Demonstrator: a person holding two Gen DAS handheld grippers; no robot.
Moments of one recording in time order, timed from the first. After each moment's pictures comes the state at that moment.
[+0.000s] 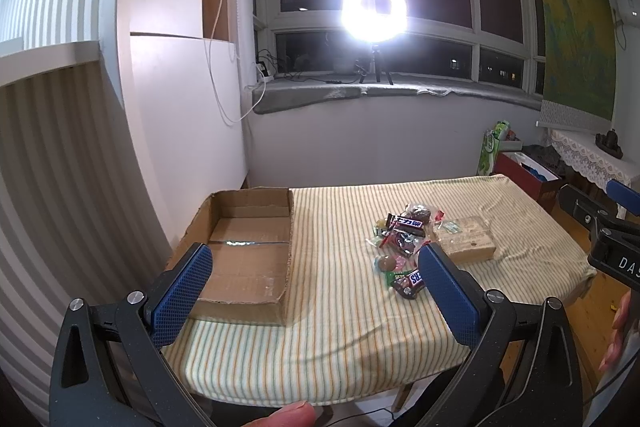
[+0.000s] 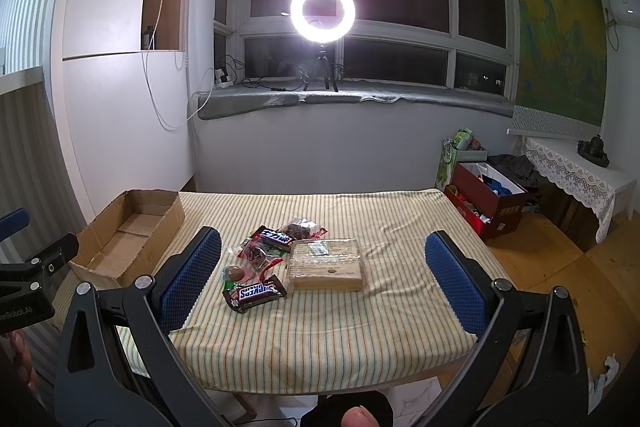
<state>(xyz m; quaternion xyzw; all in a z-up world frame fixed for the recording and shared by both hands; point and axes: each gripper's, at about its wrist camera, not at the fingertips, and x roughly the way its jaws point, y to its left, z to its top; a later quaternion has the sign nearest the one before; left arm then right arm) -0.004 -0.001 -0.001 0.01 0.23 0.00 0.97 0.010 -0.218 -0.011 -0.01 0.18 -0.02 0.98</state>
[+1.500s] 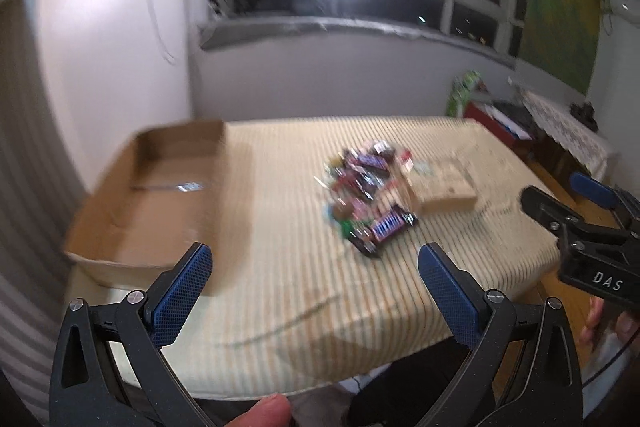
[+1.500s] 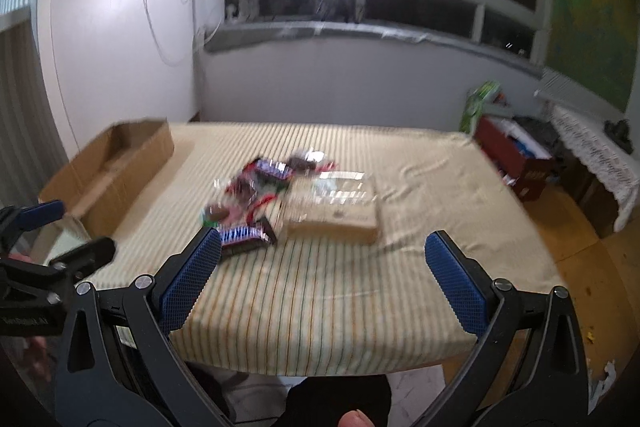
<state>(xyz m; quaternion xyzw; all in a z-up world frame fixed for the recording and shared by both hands) 0.058 -0.030 -0.073 0.00 0.33 -0.09 0.94 0.084 -0.236 -0.101 -0.02 0.31 0.04 0.95</state>
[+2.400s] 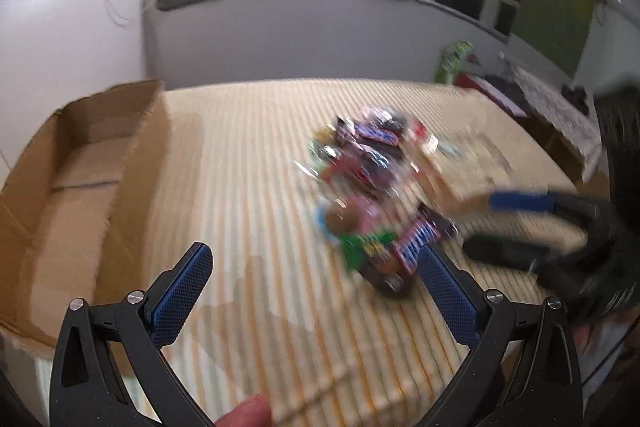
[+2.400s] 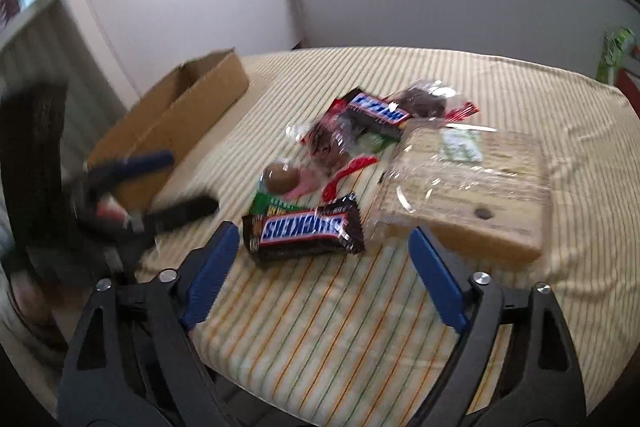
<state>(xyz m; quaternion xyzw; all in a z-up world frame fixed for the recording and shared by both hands) 0.146 -0.029 -0.124 -0.01 0.38 -0.14 0.92 0.180 -0.215 -0.167 0.01 0.40 0.26 0.88</state>
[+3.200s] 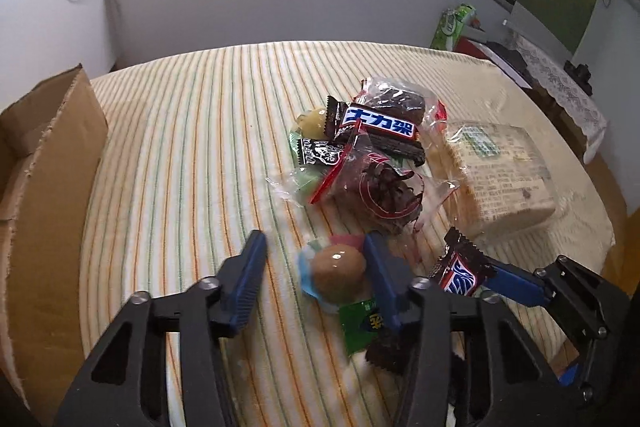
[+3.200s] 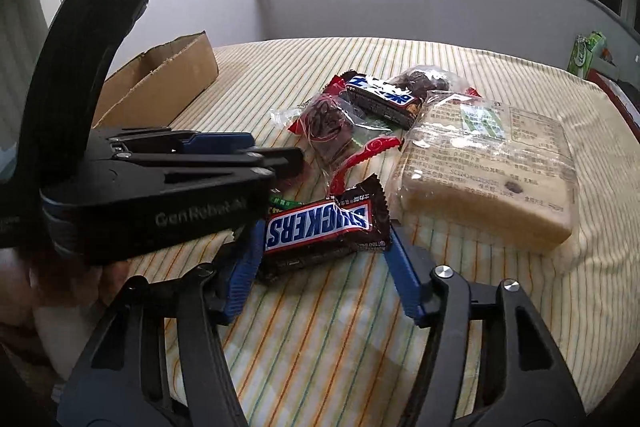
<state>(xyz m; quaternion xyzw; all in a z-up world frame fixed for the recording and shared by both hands) 0.215 -0.063 -0.155 0.01 0.45 -0.16 0.88 0.194 -0.169 -0.191 0.00 0.40 0.17 0.90</state>
